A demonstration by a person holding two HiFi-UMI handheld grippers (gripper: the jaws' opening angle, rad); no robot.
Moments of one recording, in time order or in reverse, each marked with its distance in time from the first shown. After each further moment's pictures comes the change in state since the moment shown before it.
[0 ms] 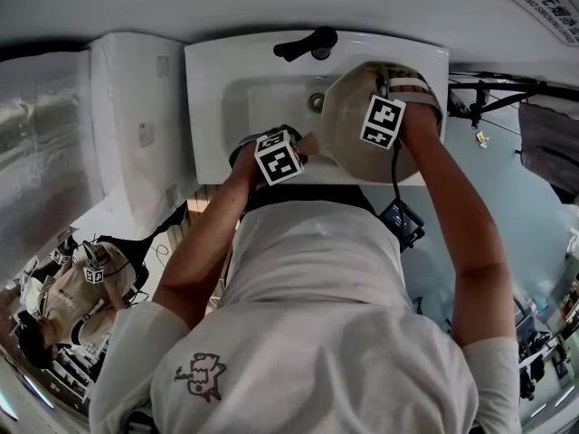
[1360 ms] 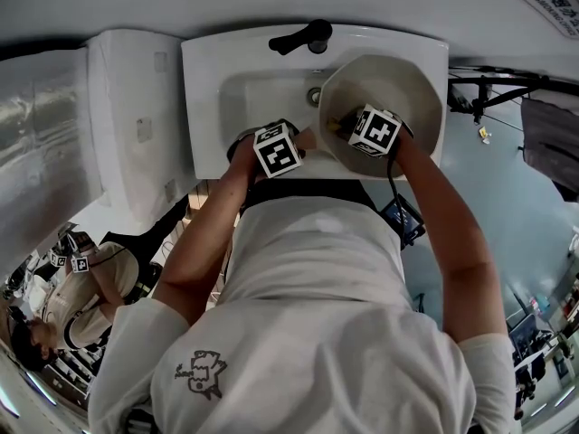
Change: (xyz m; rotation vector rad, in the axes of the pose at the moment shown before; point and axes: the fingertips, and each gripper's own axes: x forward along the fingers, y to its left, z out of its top) left arm 0.006 0.001 -0.002 -0.014 0.039 -0.007; right arm -0.062 0.146 0.097 0.527 -0.475 0.921
